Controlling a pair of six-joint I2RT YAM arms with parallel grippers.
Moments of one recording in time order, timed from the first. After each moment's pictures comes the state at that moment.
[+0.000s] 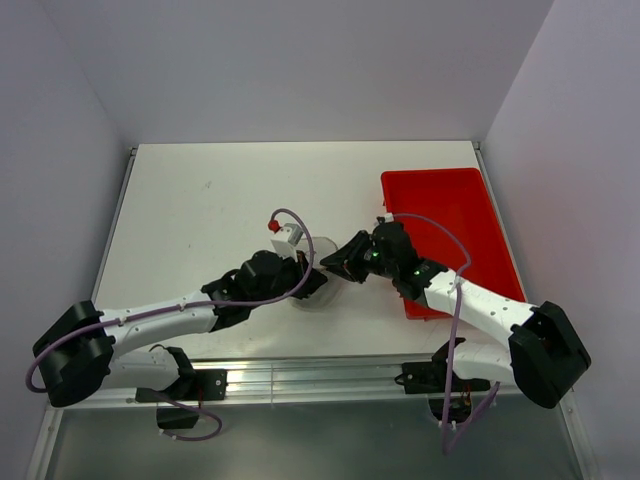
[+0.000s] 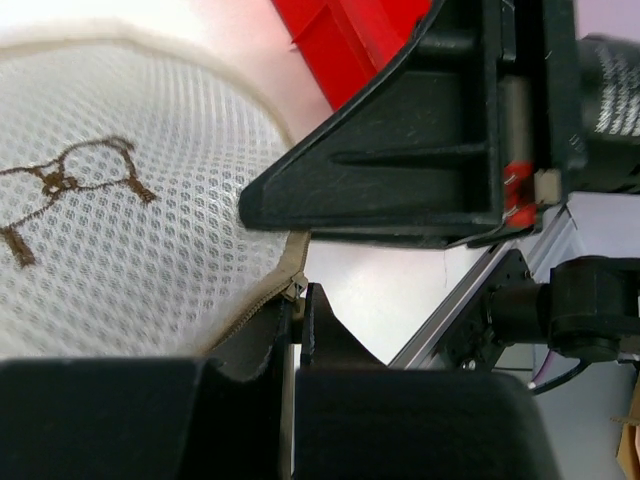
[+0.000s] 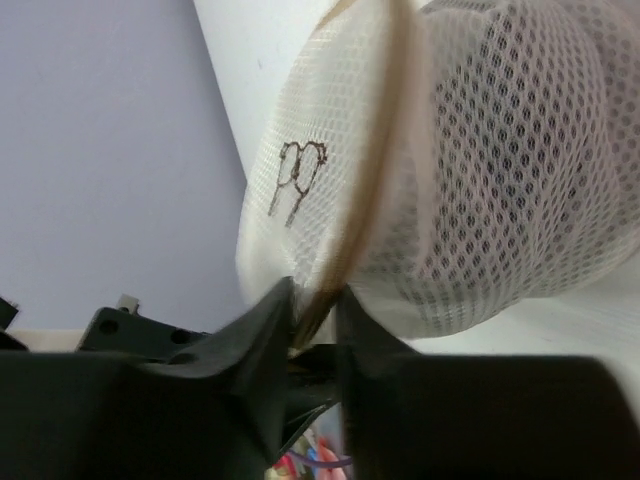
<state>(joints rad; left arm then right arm) -0.98 1.22 0.60 0.28 -0.06 -0.70 0.63 1.17 0.59 0.05 -0.24 1.34</state>
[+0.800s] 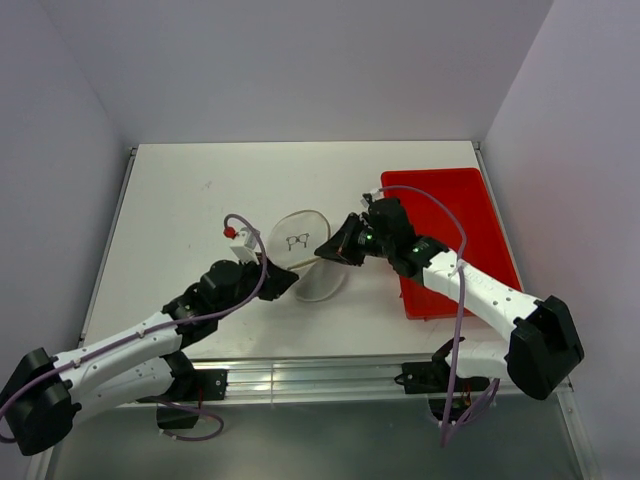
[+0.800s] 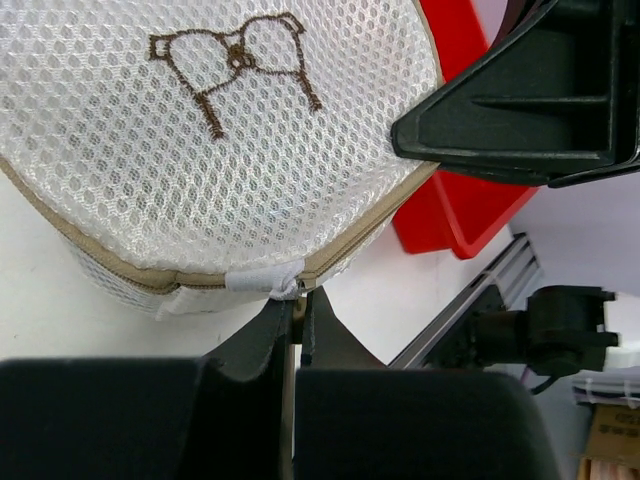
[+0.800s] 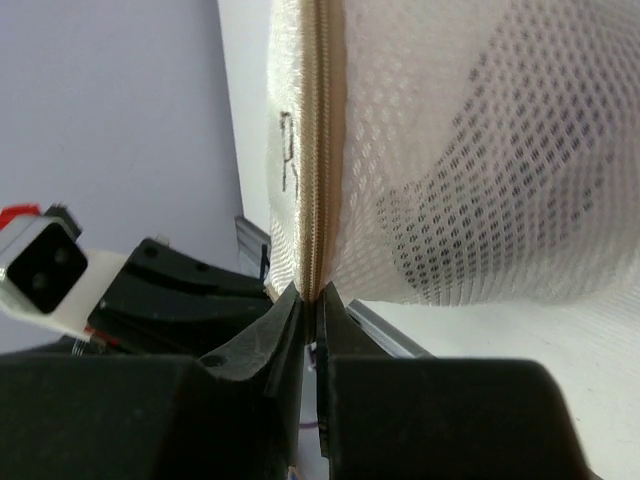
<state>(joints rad) -0.86 0.91 0.42 0.19 -0.06 -0.77 0.60 1.23 0.82 -0.15 -0.33 1.11</state>
